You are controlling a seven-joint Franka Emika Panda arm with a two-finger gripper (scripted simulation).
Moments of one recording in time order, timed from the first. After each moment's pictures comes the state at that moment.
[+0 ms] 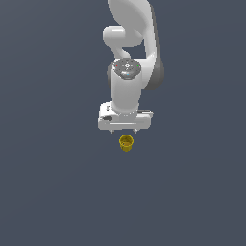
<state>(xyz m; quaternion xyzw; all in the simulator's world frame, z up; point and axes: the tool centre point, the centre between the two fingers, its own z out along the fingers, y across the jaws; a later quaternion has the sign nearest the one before) -0.002 0.004 0.167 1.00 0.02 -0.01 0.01</state>
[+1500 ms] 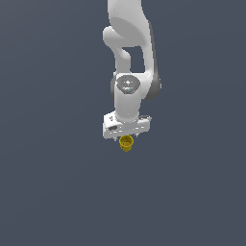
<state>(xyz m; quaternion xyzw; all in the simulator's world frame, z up) -0.007 0.014 0.113 0.99 0.11 0.00 0.00</state>
